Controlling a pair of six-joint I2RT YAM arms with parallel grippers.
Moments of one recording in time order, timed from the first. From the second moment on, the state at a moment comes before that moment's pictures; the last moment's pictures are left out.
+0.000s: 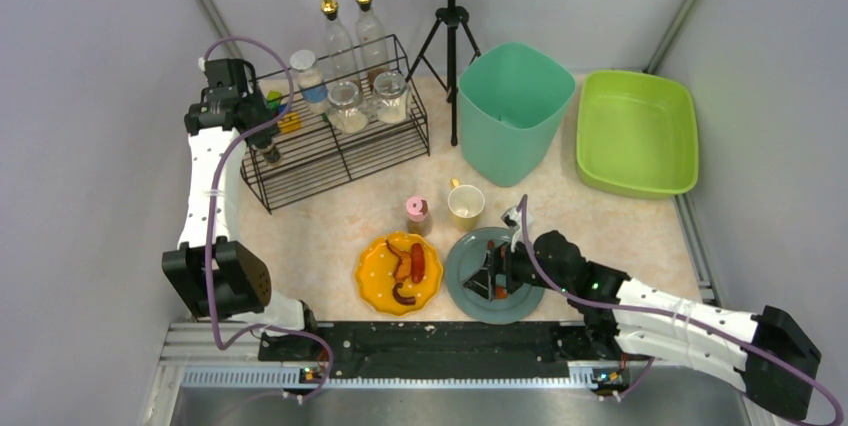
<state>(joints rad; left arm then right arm) 0.18 1.50 1.58 -0.89 -0.17 -0.26 0.95 0.76 0.25 0.06 -0.14 0.61</state>
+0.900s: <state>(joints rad) 0.05 1.32 1.50 -0.89 -0.08 -0.29 0.95 0.73 0.24 0.04 -0.13 0.61</state>
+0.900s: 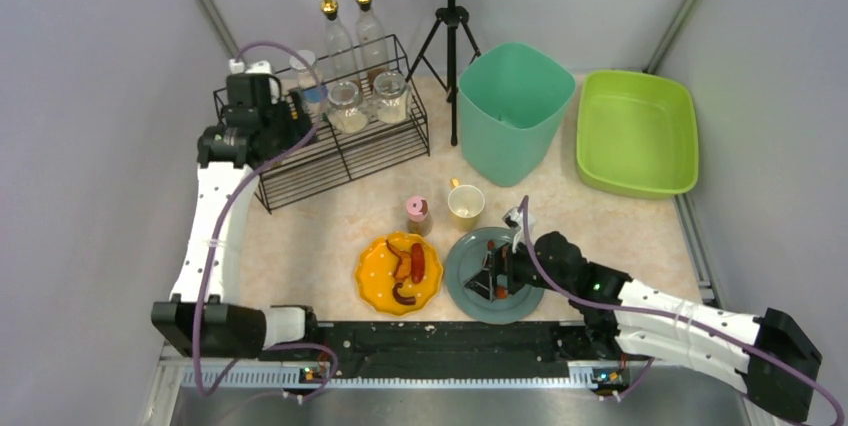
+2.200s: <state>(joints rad) -0.70 1.51 1.21 -0.67 -0.09 -0.42 0.95 0.68 0.33 -0.18 0.01 0.61</state>
